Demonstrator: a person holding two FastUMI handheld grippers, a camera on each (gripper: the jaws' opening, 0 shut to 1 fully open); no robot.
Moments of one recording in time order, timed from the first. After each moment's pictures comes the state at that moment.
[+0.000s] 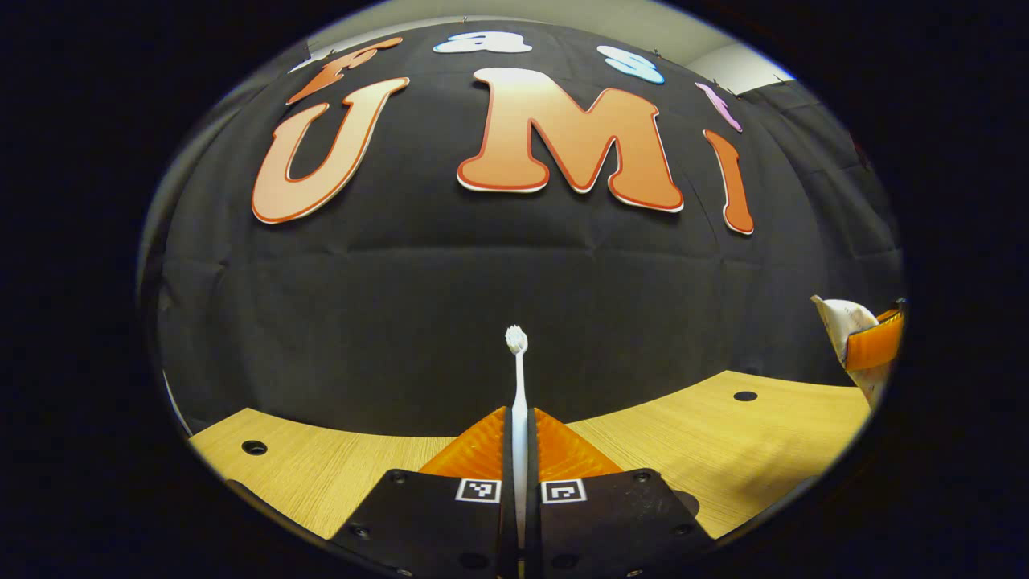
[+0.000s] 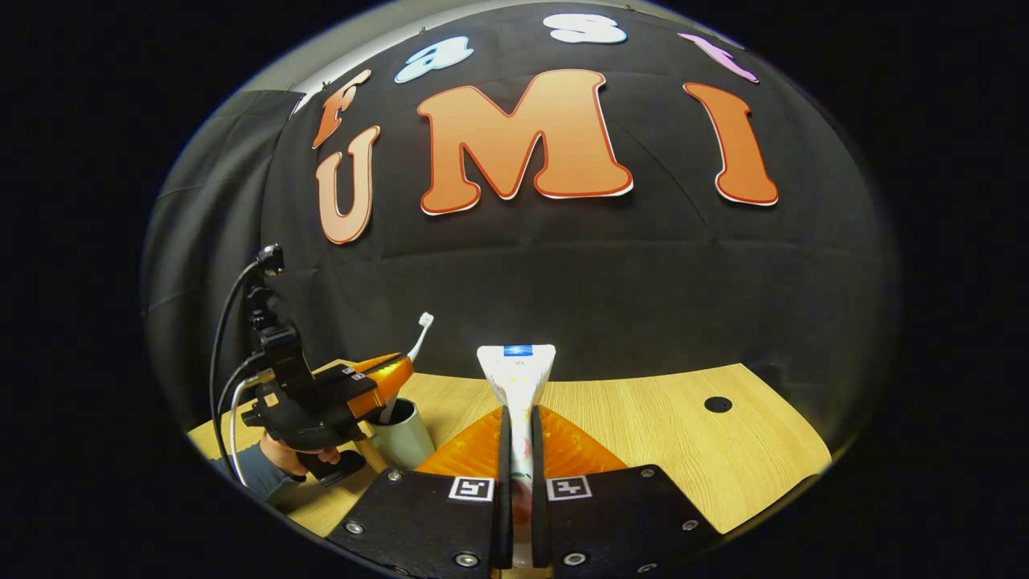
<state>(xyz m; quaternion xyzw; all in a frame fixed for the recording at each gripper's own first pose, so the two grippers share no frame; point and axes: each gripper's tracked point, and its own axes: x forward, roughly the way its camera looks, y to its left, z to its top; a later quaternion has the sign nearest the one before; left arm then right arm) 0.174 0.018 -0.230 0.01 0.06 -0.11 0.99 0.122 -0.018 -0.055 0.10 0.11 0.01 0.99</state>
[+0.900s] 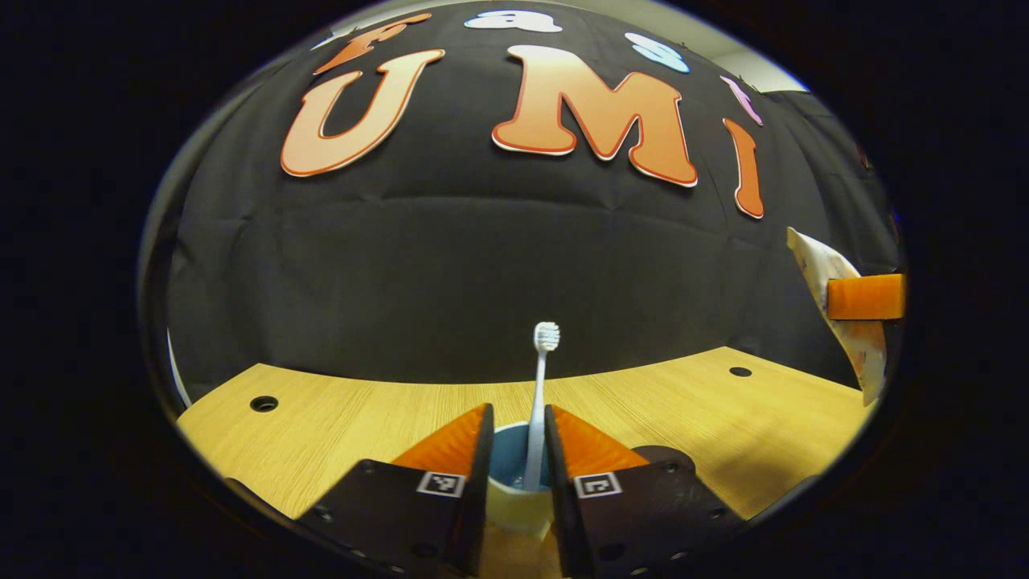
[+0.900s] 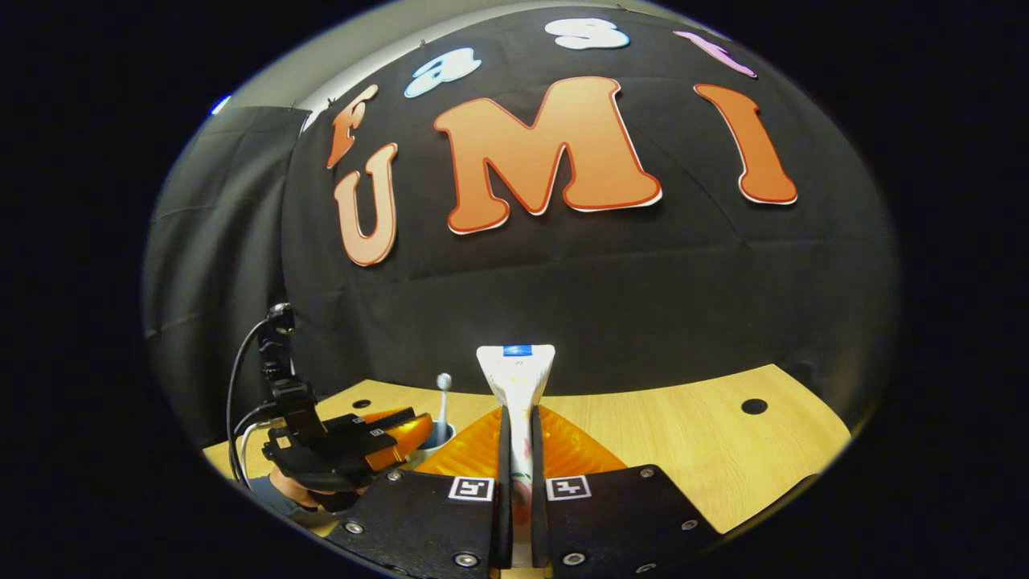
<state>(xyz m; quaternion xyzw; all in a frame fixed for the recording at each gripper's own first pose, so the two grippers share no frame) 0.118 0.054 -0.252 -0.01 0.14 -0.10 0.99 0.135 0.023 -0.023 0.14 0.07 0.06 0.99</state>
